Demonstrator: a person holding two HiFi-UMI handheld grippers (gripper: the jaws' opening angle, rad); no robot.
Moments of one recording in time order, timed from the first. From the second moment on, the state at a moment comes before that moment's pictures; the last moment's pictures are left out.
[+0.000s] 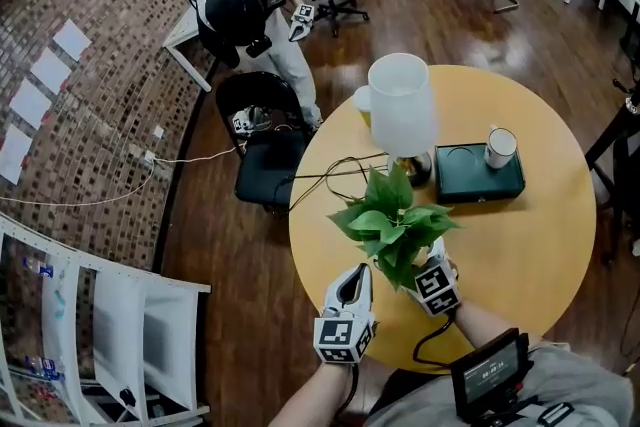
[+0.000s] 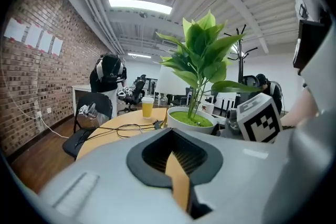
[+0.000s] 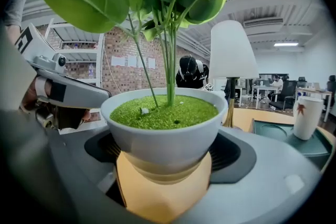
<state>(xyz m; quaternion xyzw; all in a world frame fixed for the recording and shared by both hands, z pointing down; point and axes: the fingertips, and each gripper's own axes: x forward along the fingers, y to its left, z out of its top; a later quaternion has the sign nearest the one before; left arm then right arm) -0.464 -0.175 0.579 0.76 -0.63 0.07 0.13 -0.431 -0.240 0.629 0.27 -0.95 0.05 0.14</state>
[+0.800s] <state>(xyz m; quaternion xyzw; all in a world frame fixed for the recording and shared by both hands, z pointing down) -0.486 -0.187 0.627 0.74 -0.64 0.09 0.18 -0.446 -0.281 0.697 0.27 -0.94 0.08 0.18</state>
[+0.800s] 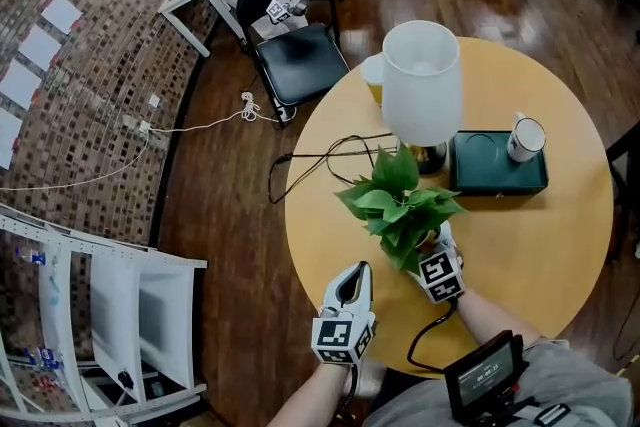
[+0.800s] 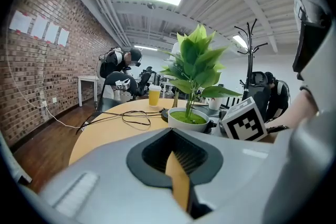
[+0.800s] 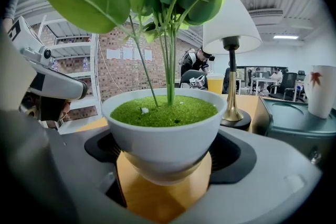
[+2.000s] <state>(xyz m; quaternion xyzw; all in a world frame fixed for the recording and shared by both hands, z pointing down) -0.473 -0.197 0.647 0.75 -0.63 0.09 0.18 -0.440 -0.276 0.727 0.26 -0.94 0.08 0.19</state>
